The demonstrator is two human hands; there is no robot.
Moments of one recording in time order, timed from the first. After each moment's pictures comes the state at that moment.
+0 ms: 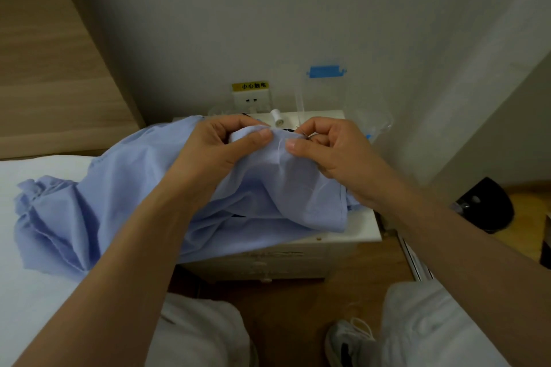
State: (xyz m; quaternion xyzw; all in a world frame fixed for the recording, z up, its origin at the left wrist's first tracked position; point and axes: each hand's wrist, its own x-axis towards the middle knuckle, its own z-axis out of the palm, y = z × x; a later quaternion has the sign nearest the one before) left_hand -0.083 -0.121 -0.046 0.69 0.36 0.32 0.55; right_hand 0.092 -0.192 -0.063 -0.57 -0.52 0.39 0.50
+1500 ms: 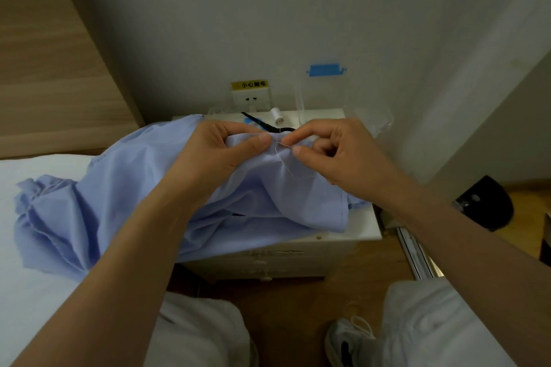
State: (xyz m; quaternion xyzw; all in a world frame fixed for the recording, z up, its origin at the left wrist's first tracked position) left_hand -0.087 -0.121 -0.046 0.72 0.37 0.28 0.52; right_hand 0.100 -0.197 -0.064 -0.56 -0.65 0.26 0.44
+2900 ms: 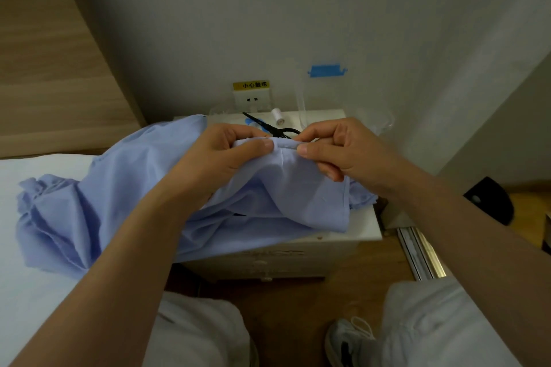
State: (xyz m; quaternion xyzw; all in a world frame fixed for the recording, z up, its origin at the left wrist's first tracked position) left_hand -0.089 -0.125 -0.042 0.73 0.36 0.24 0.53; right_hand 0.106 -0.196 -0.055 -0.54 -0.57 0.44 0.42
